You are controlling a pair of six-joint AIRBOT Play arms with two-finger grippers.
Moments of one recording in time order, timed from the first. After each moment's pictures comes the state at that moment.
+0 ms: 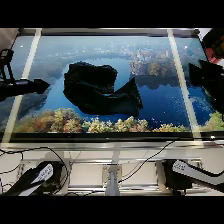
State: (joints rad) left arm 0.30 -1.05 1.04 0.96 -1.02 -0.96; right arm -0.51 -1.28 0.96 0.27 1.63 0.77
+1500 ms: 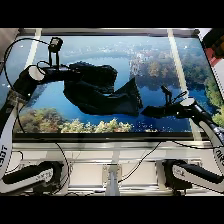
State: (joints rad) left arm -0.14 -1.32 1.20 1.00 -0.68 -1.00; right arm -0.06 -1.27 0.68 -0.75 0.97 0.98
